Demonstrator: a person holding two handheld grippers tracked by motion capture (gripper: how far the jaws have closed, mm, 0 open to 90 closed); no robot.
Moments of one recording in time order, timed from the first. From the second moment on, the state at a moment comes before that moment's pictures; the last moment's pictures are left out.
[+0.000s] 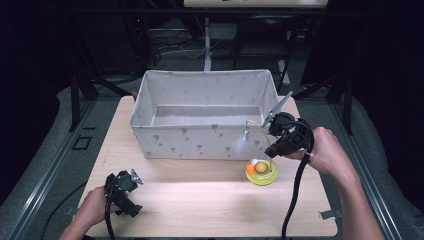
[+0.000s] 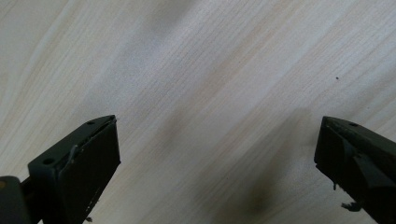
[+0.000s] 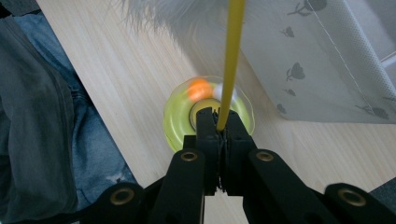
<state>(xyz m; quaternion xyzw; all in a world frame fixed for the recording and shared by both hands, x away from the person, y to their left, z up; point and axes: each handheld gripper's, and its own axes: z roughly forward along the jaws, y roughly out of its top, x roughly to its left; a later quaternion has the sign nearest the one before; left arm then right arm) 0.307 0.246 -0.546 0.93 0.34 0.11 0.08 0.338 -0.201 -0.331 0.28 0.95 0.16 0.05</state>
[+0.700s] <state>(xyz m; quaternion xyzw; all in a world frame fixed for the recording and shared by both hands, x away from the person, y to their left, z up) 0.309 0.245 -0.547 0.93 0.34 0.10 0.08 0.344 -0.198 -0.297 0.26 0.95 0.16 0.05</state>
